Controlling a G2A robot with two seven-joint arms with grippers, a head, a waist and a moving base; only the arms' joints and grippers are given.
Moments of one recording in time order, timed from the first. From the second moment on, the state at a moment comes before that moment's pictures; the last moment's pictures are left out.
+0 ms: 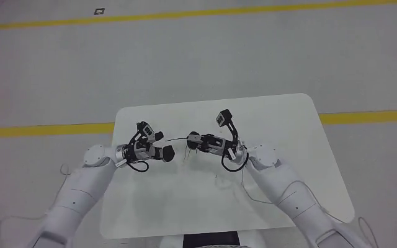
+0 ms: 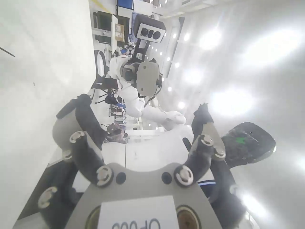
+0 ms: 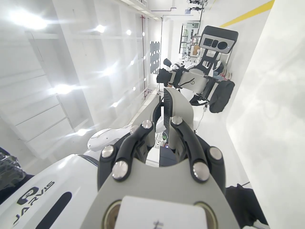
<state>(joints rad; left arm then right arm) 1.11 -0.98 -1.00 -1.07 -0.95 -0.29 -1.37 -1.20 -1.33 0.98 -1.30 0.50 -0.34 0.89</state>
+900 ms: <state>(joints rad) 1.12 -0.98 -0.95 -1.13 -0.99 -0.27 -1.35 -1.20 -1.36 0.94 -1.18 0.68 -0.32 1.06</state>
